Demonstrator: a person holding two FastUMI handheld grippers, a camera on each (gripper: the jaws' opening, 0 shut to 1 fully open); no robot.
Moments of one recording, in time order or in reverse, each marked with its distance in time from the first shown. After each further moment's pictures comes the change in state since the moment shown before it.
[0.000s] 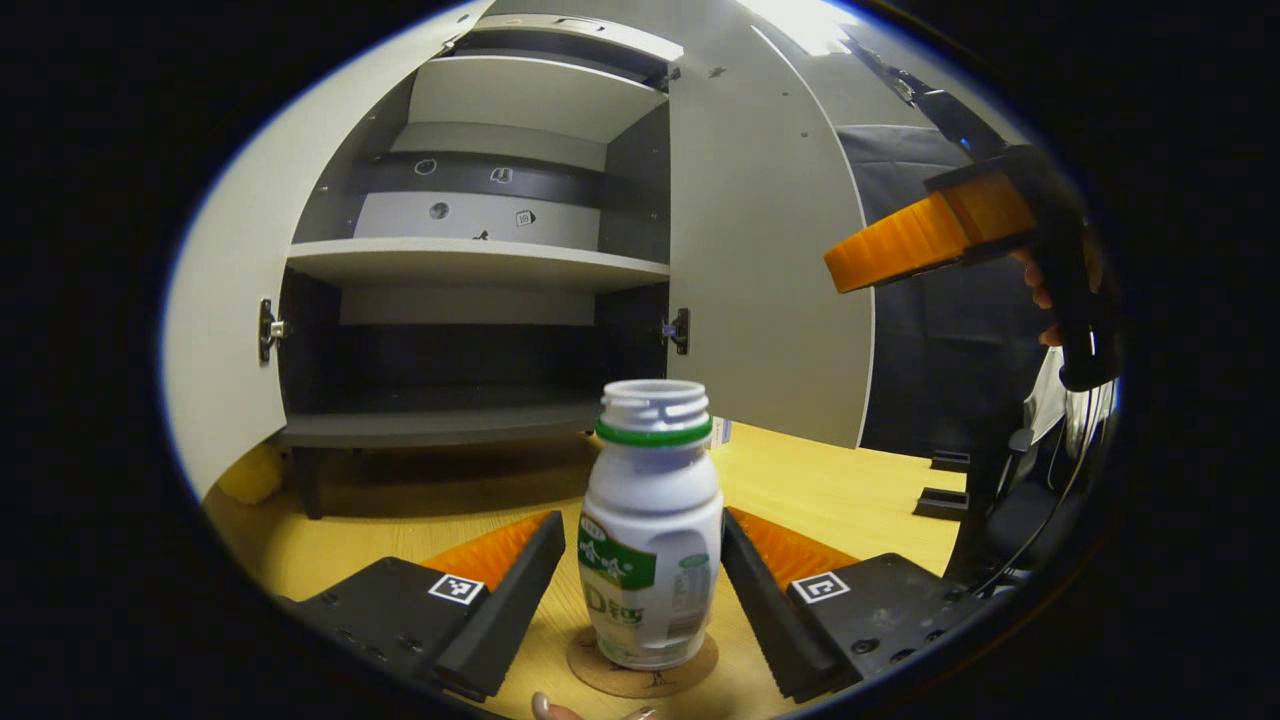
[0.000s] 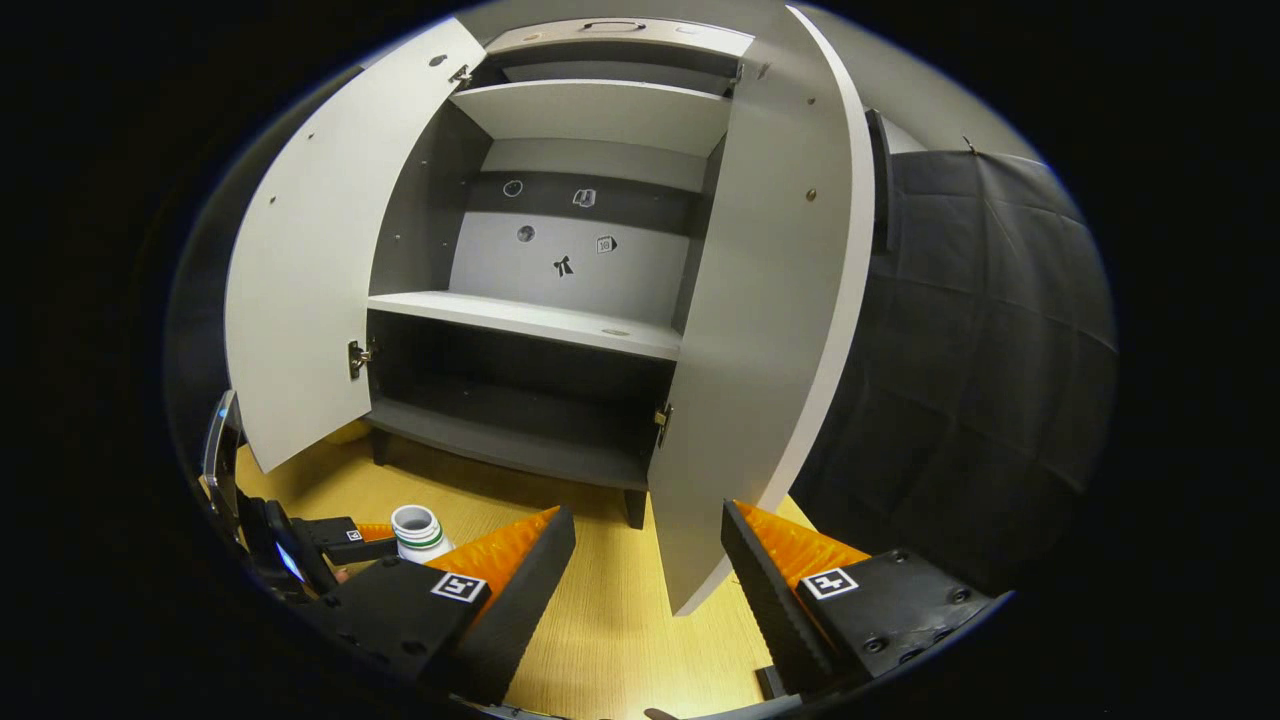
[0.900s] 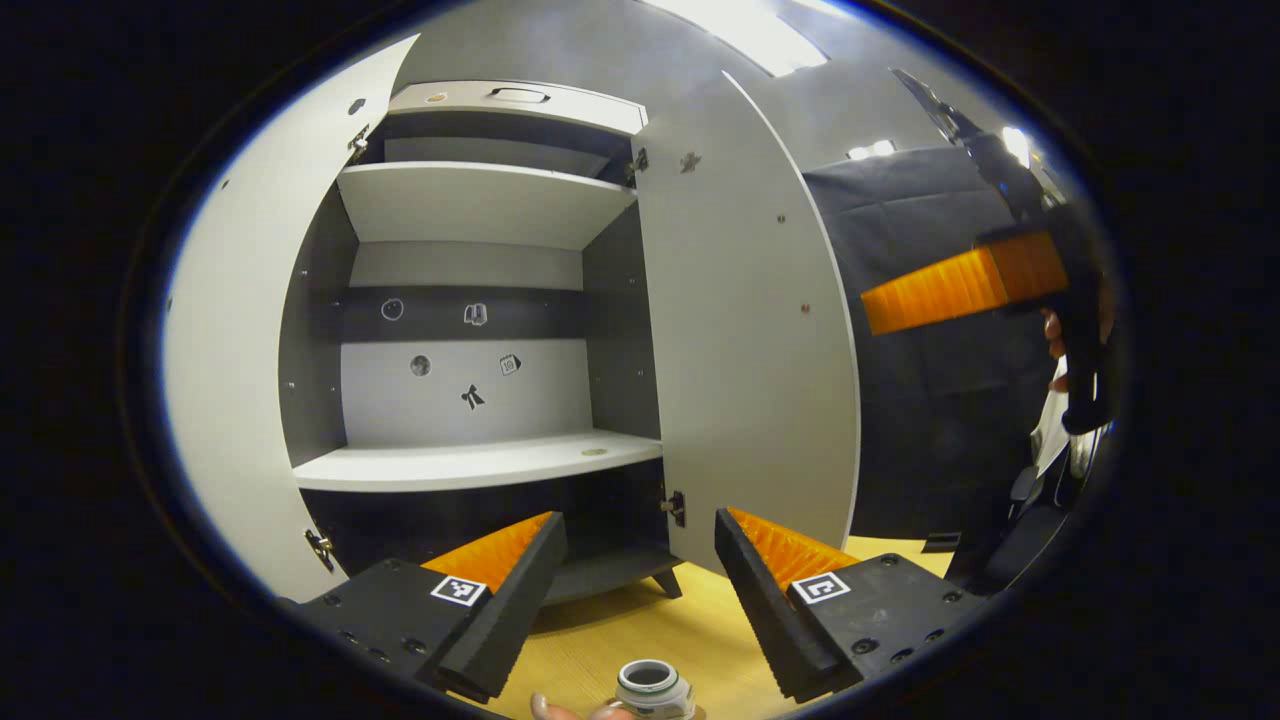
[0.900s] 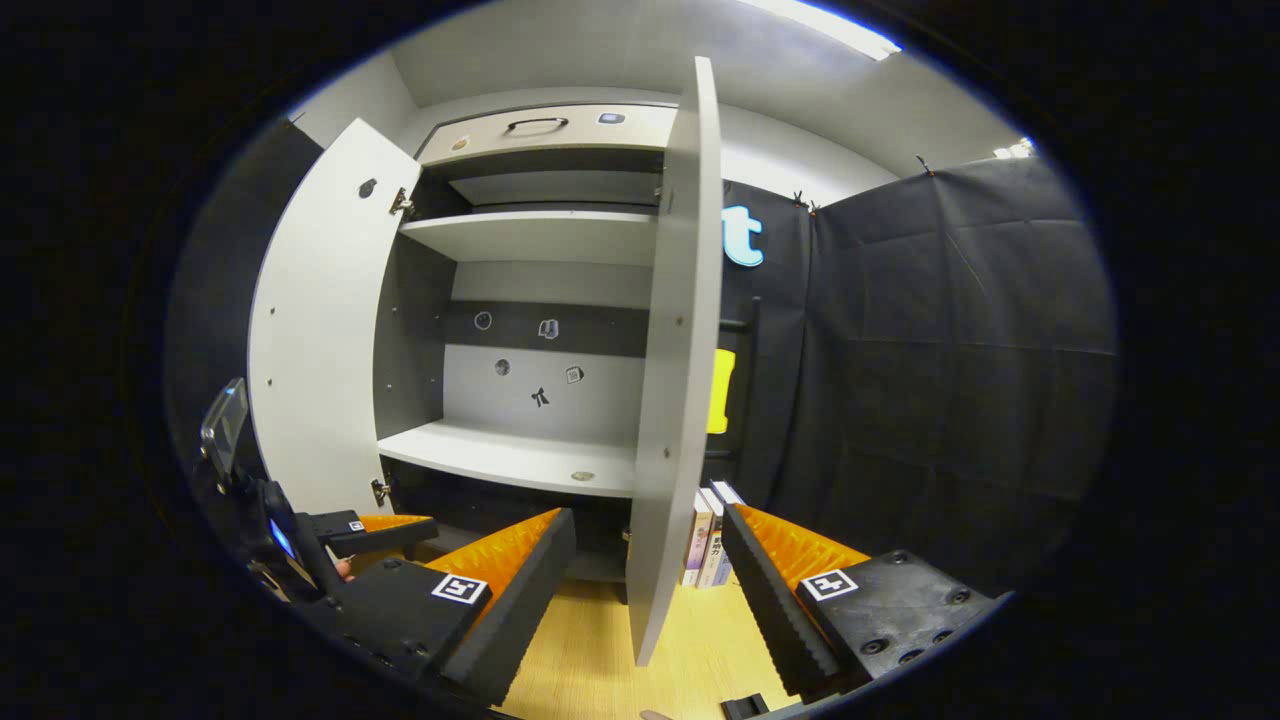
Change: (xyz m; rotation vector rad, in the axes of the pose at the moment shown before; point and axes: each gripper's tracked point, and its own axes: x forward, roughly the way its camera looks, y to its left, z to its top) left arm -0.030 -0.014 0.244 0.065 -0.159 0.017; right arm -0.068 -0.087 0.164 0.154 -0.214 -0.013
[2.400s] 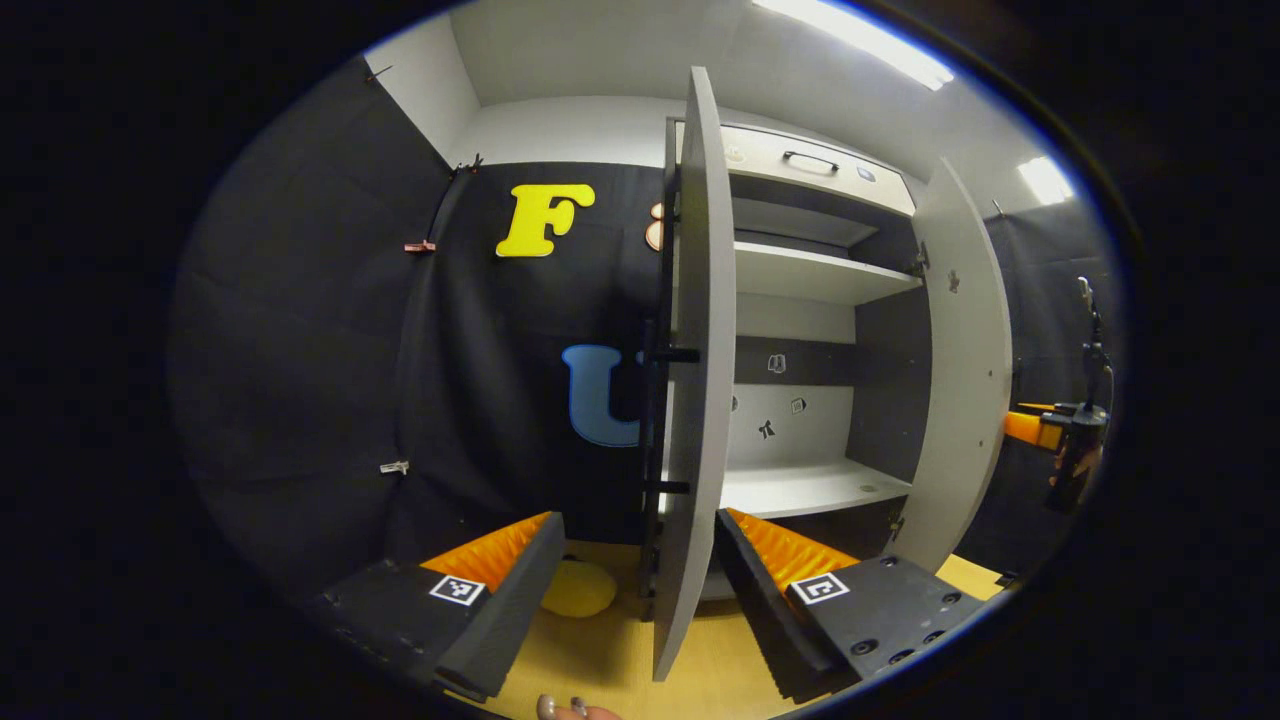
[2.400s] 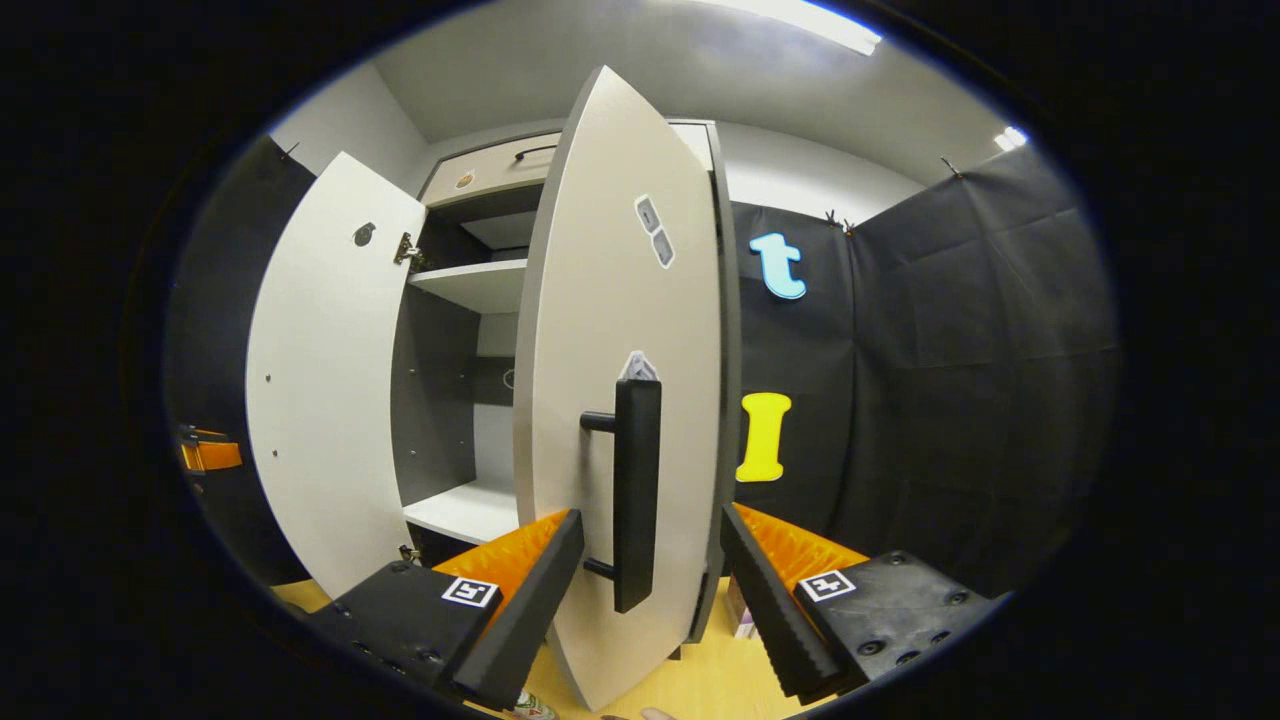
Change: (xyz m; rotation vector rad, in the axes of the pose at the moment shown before) left arm -0.238 0.269 0.100 -0.096 0.046 0.608; right arm 0.086 0.093 0.042 0.034 -0.106 0.181
